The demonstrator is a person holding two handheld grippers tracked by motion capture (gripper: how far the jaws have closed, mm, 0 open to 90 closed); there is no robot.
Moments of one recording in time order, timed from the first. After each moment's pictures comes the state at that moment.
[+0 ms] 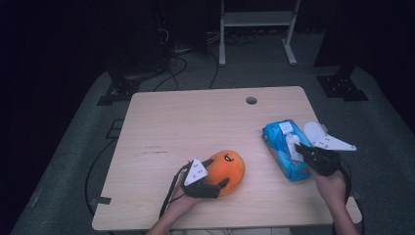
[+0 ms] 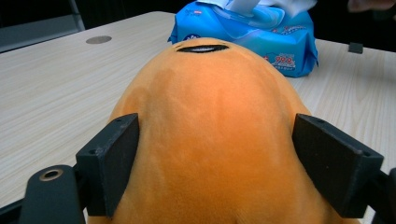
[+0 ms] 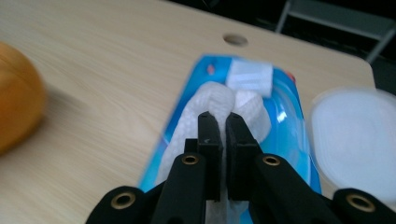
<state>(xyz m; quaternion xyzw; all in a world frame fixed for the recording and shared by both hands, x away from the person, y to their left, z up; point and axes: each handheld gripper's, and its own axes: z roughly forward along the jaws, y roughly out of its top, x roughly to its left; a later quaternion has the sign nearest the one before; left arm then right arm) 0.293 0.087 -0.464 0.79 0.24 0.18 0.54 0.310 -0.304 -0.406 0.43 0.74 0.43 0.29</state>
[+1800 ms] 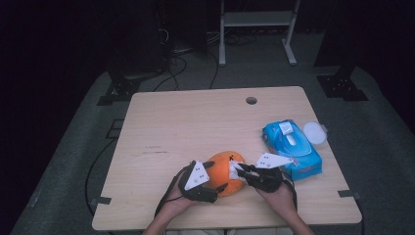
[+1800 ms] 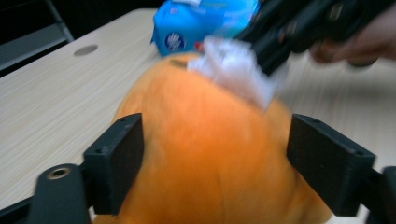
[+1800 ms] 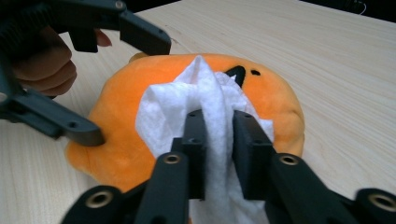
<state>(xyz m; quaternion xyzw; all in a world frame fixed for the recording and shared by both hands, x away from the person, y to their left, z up) 0.283 0.092 -0.448 0.83 0.17 0.20 0.50 0.296 -0.167 -0.442 0.29 0.80 0.50 0.14</state>
